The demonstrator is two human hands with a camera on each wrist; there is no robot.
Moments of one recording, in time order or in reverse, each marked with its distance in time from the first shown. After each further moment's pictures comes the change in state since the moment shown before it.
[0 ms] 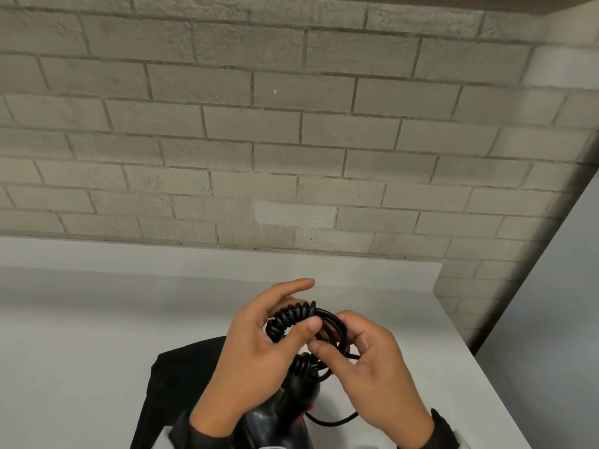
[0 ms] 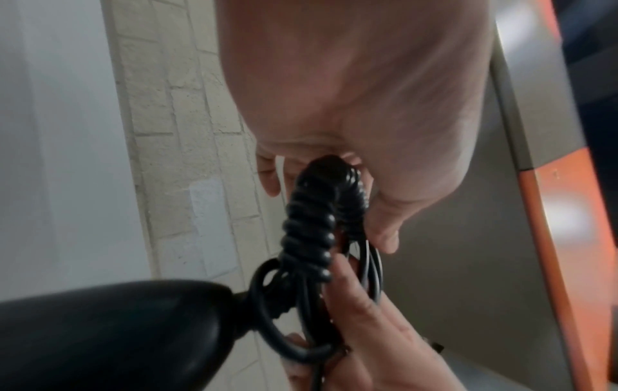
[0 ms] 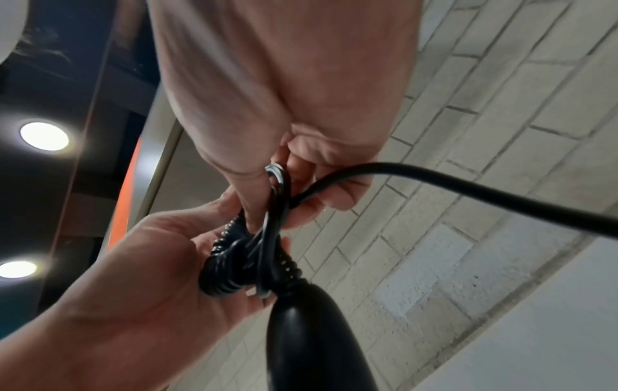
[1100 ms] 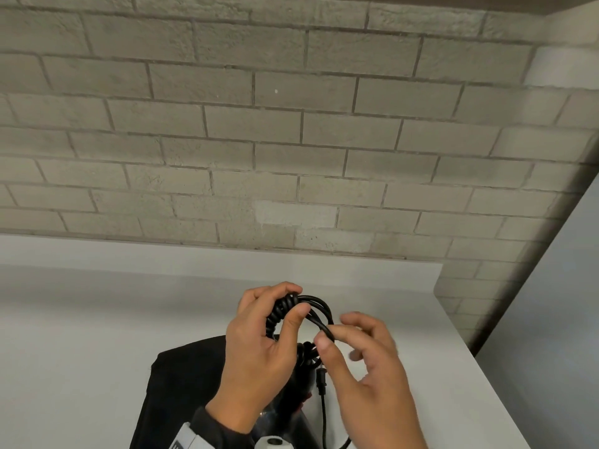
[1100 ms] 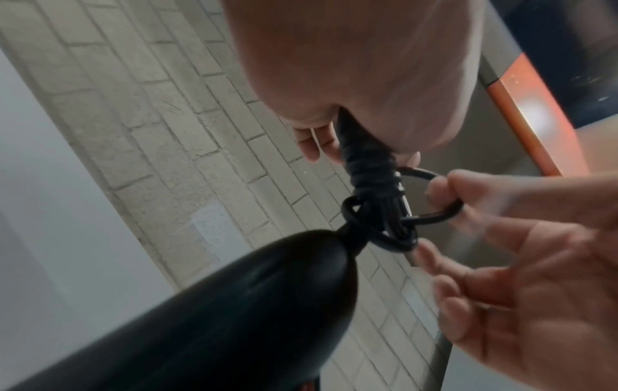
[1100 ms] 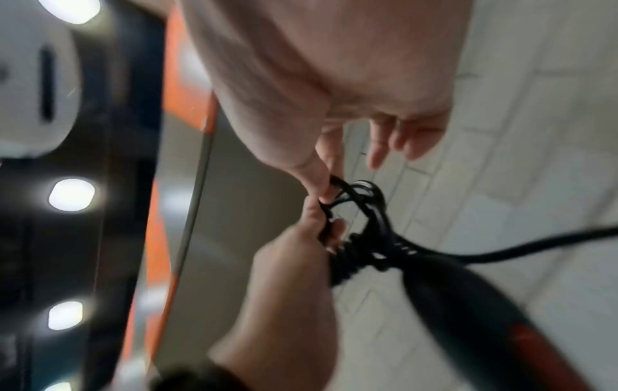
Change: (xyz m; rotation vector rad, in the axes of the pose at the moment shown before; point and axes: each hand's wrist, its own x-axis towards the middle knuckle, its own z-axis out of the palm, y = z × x) left_hand 0.001 -0.026 0.012 0.253 0.280 0.236; right_hand -0.020 -0.017 0.019 -0.090 0.240 0.203
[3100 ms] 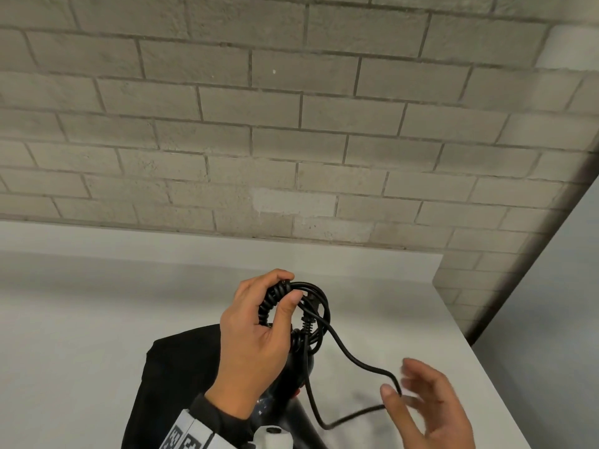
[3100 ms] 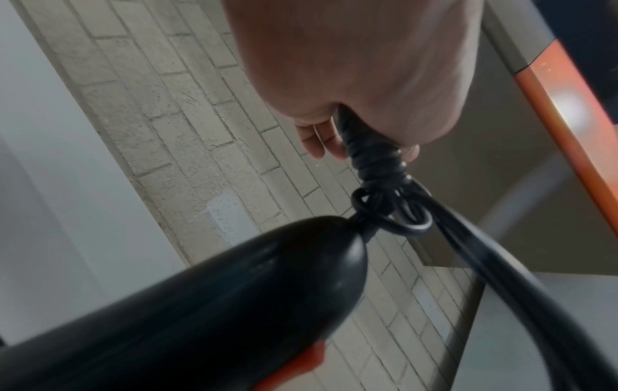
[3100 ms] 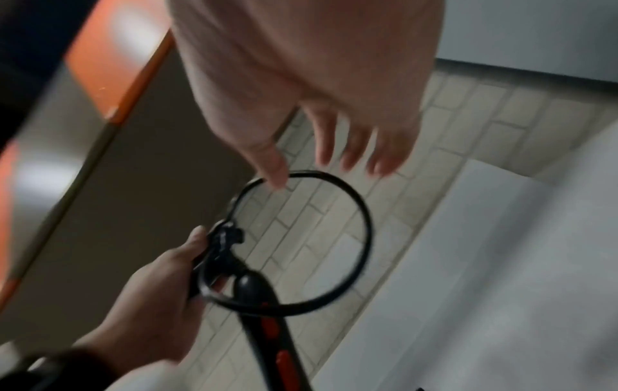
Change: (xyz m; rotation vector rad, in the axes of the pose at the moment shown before) left_hand -0.003 -0.018 0.009 -0.024 0.060 0.012; right_hand -0.028 0.095 -0.048 0.099 0.335 0.053
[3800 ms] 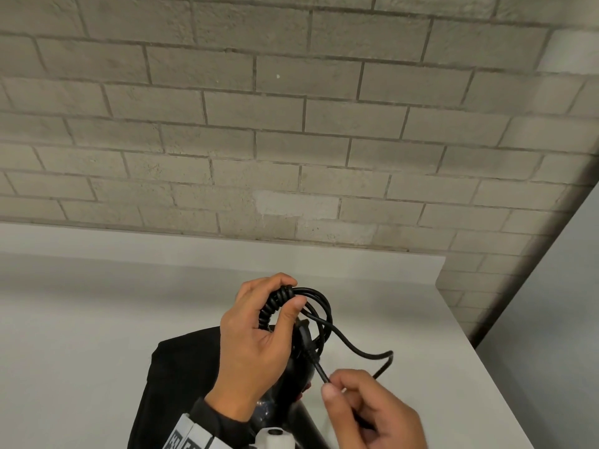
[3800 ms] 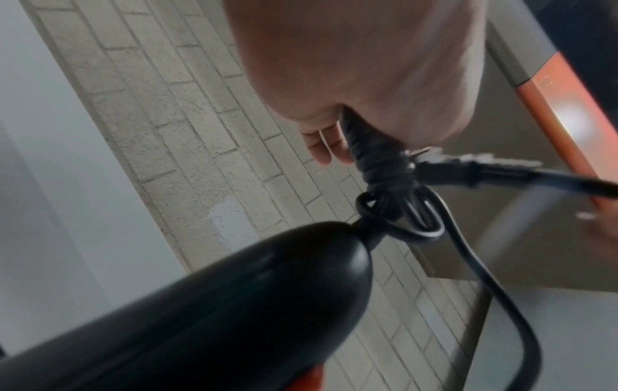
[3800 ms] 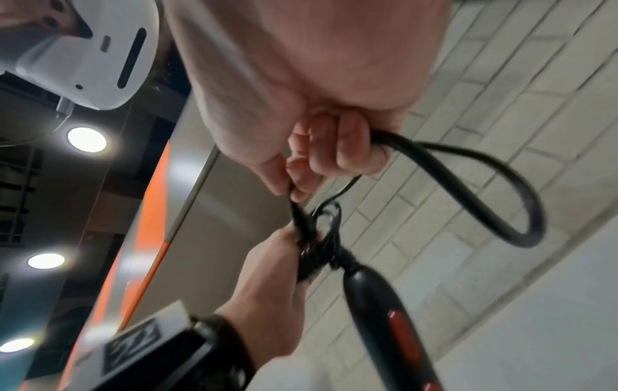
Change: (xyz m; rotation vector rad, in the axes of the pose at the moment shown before) left_hand 0.001 0.004 -0.008 -0.024 -0.006 -0.013; right_hand -0.034 -0.058 0.047 -0.112 -0.268 -0.238
